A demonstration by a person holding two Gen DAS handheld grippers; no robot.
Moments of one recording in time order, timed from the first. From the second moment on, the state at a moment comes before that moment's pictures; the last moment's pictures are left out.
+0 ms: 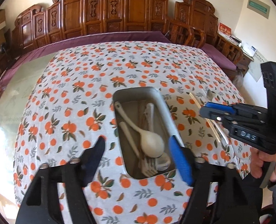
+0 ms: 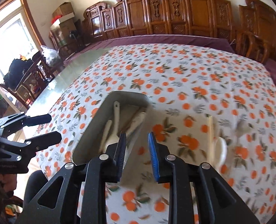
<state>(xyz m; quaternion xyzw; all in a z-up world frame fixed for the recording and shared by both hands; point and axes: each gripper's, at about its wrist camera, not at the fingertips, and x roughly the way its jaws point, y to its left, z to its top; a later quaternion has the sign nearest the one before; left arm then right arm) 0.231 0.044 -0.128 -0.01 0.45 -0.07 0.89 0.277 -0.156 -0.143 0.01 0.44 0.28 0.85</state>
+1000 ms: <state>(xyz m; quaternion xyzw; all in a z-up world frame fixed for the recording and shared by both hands) 0.271 -0.057 -0.174 0.02 0.48 -0.12 0.87 0.354 -0.307 -0.241 0.01 0.49 0.13 0.86</state>
